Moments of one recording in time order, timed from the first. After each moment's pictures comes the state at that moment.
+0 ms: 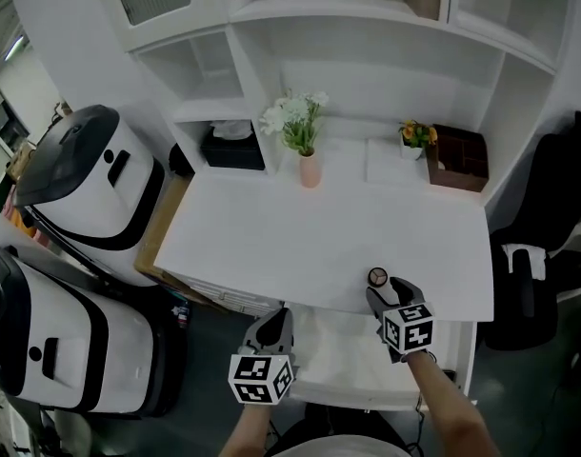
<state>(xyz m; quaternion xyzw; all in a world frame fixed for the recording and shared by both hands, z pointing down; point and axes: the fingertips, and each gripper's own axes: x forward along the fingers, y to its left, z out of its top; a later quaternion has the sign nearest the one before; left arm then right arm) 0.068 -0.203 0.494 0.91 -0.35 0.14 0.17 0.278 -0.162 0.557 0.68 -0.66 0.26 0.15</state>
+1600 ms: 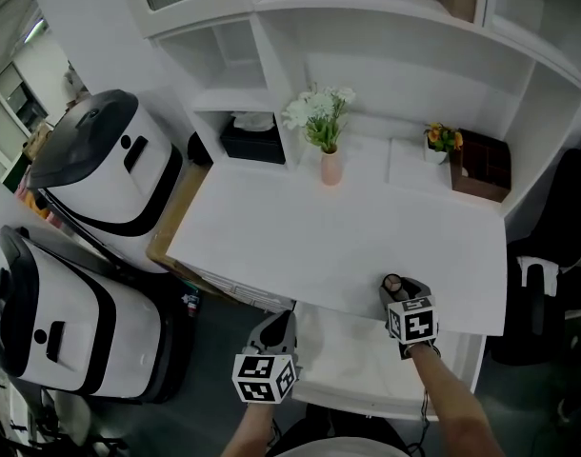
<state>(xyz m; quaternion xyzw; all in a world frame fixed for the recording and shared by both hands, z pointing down) 0.052 -0.211 0.516 0.89 -0.39 0.15 0.20 0.294 -0.183 0.592 0.67 -0.64 0.29 0.24</state>
